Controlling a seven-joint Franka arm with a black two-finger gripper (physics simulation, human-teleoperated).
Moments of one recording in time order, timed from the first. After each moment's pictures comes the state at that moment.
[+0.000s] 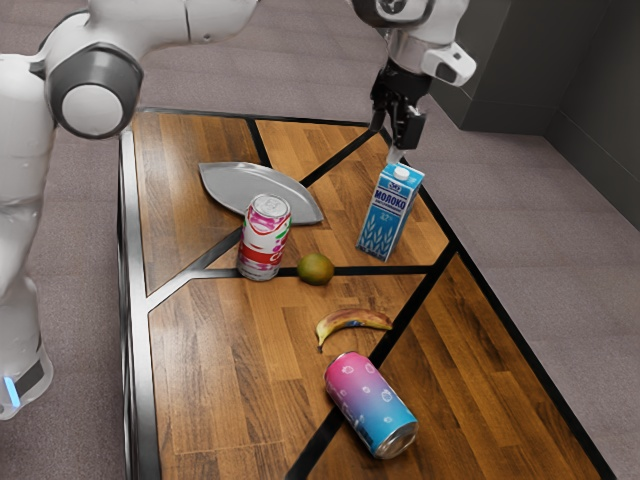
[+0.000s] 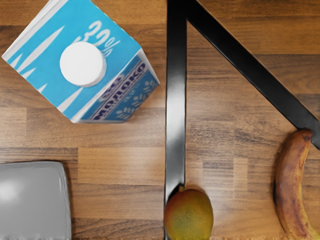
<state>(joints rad) -0.18 0.20 0.17 -1.17 0.04 1.36 -0.01</state>
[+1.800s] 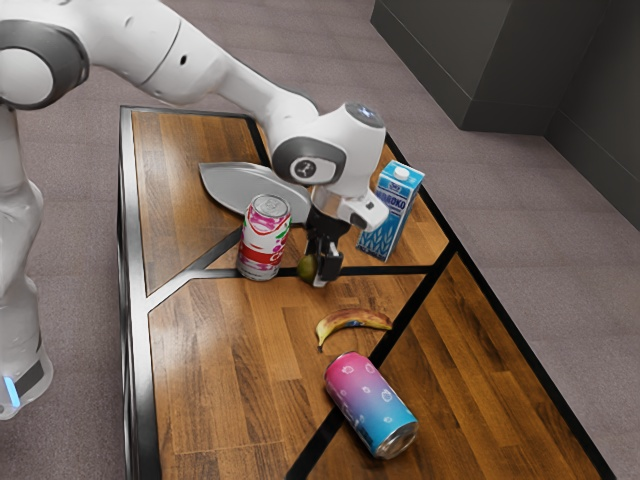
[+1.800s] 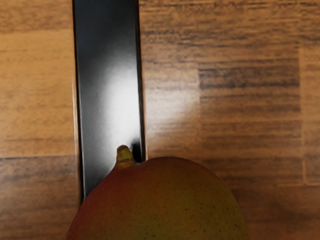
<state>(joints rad) -0.18 -0.03 0.14 -2.14 0.03 2.08 -0.01</state>
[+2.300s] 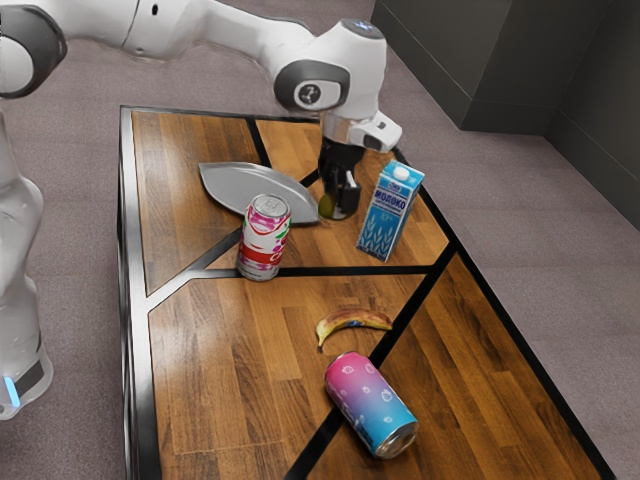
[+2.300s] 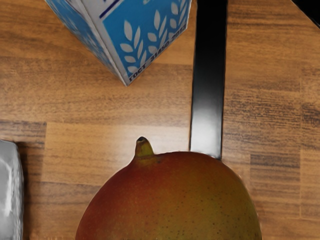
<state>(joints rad) -0.18 -0.13 0.25 -1.96 0.05 1.95 -0.04</state>
